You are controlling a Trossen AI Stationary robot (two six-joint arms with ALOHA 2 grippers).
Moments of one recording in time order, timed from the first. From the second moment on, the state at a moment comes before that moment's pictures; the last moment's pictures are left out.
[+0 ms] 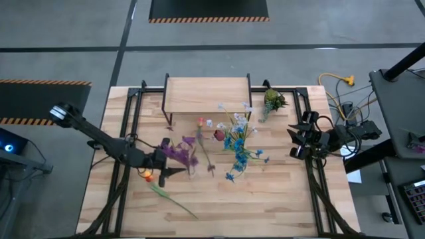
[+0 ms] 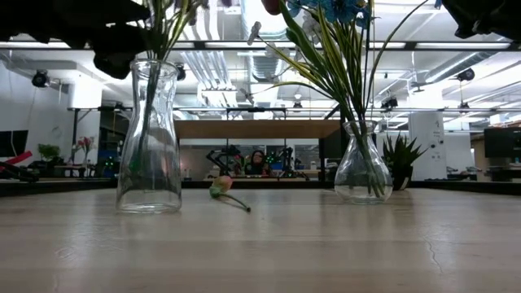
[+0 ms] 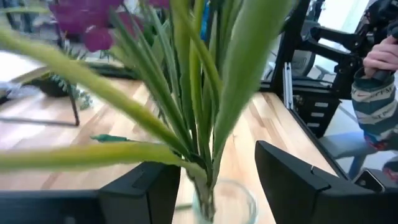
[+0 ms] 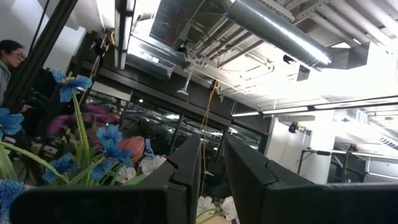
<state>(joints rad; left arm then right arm) -0.50 0.97 0.34 0.50 -0.47 -0.22 0.33 0.03 0.01 0.62 0.42 -0.61</state>
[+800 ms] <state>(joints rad) -0.50 0.88 0.64 -0.33 -0.42 -0.67 0.33 0.03 0.01 0.62 0.42 -0.61</state>
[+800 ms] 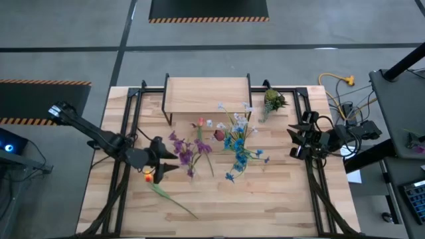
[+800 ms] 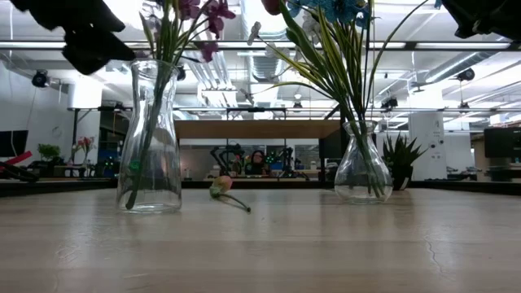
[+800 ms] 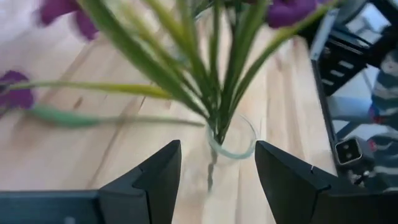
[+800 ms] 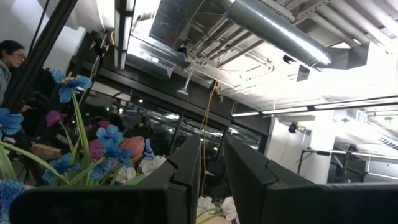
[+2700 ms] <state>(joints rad) -0.66 2.04 1.74 -1.48 -0.04 -2.31 0.33 0.03 0.01 0.56 0.42 -0.46</state>
